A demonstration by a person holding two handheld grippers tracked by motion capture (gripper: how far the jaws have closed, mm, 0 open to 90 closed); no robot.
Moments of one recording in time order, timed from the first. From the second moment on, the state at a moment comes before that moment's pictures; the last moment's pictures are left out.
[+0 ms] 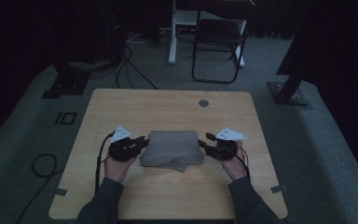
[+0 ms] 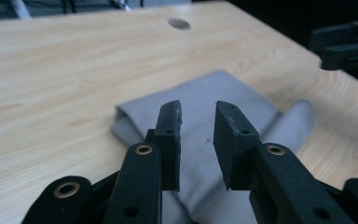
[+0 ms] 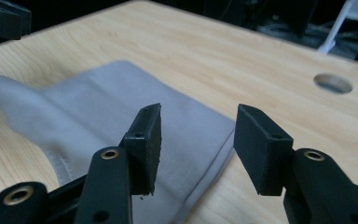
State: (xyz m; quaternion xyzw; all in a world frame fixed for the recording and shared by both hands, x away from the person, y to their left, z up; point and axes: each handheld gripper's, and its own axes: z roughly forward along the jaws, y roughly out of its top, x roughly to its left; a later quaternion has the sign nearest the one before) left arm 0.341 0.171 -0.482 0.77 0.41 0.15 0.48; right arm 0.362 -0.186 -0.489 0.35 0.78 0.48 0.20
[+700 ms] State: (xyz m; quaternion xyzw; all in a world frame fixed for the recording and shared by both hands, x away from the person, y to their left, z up) left arm 0.334 0.141 -0.536 0.82 0.40 0.12 0.40; right arm 0.356 -0.139 -0.543 0.33 0.86 0.38 0.11
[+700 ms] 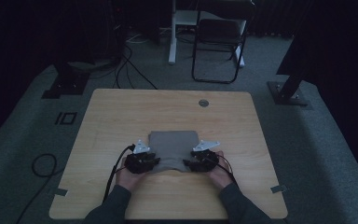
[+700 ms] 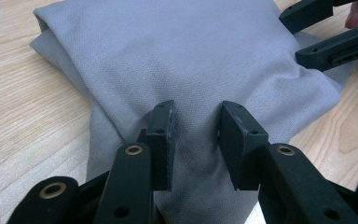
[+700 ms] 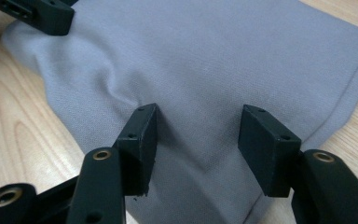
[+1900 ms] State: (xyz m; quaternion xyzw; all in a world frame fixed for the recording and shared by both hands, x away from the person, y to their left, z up) left arm 0.404 0.142 -0.547 0.77 0.46 0.17 0.41; right arm 0.432 -0.130 -0.554 0.37 0.83 0.39 0.14
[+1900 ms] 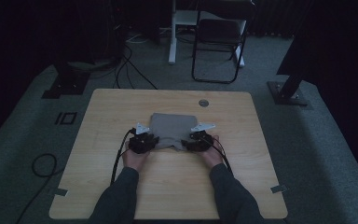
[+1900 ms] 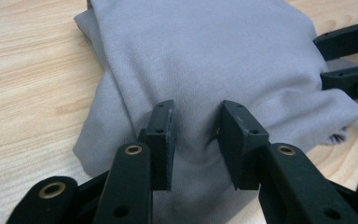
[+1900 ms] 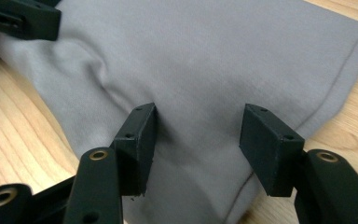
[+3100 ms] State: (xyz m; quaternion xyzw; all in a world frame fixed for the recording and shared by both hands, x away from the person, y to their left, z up) left arm 0.377 0.215 -0.553 0.75 0.52 0.20 0.37; right arm 0.404 -0.230 -0.552 0.48 0.76 0.37 0.21
